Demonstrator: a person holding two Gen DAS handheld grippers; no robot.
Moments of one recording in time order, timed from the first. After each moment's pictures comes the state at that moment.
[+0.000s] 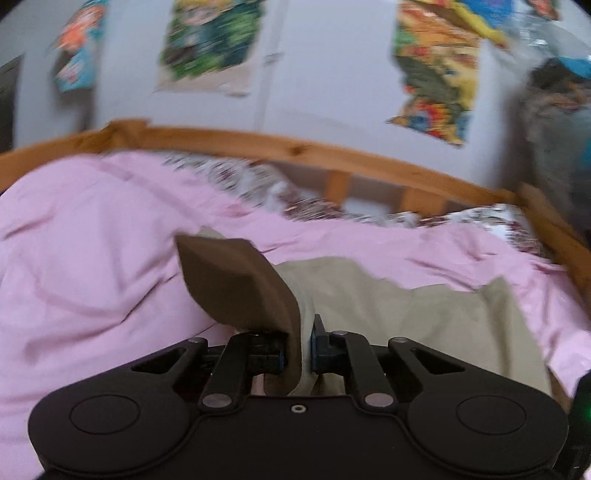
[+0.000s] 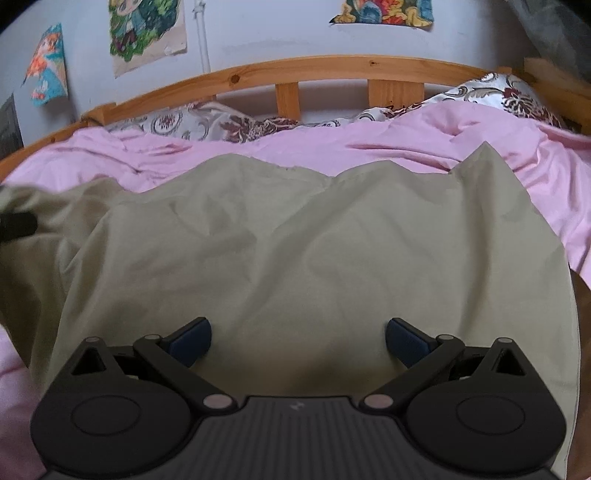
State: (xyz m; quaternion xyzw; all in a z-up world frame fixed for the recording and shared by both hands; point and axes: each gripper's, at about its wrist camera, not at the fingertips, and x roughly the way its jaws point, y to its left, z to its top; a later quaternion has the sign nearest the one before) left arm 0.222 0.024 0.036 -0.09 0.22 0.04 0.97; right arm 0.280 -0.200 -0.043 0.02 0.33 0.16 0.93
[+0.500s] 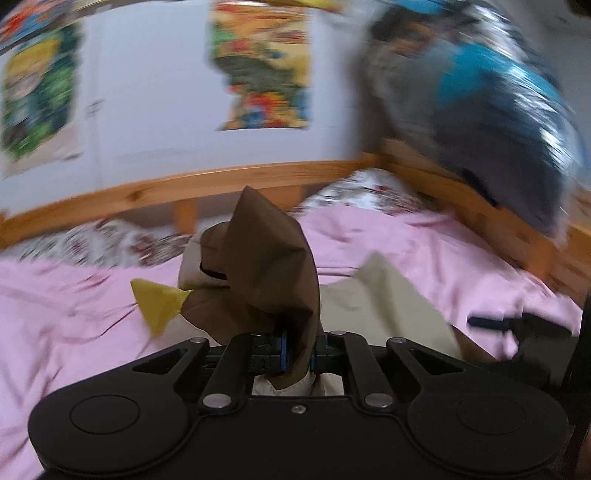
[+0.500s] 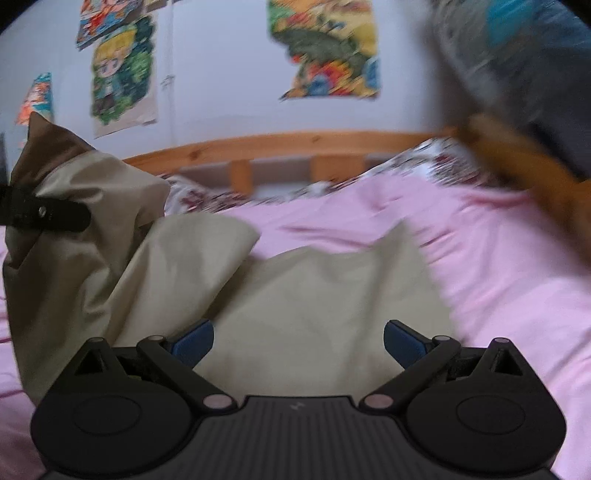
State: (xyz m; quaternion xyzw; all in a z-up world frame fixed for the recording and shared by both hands) left arm 0.252 -0.088 0.072 0.05 0.22 -0.15 0.96; right arm 0.258 -0.287 0.015 0.00 0.23 0.08 0.97
